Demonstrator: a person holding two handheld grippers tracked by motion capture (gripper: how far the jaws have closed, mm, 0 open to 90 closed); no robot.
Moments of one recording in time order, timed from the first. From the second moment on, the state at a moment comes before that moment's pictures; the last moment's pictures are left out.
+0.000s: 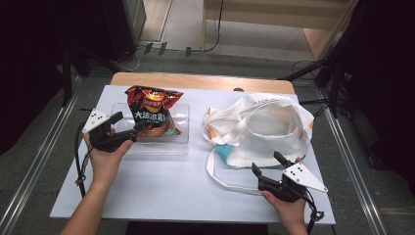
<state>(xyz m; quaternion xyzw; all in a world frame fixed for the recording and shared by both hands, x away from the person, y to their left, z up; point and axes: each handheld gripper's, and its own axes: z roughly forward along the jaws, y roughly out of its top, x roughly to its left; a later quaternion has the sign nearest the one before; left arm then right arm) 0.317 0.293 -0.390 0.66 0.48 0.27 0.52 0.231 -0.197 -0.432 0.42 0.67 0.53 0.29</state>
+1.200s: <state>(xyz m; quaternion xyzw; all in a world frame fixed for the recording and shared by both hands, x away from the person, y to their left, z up) 0.235 0.297 -0.420 0.67 0.48 0.29 0.50 0.227 -0.217 -0.438 0.44 0.67 0.52 0.30</state>
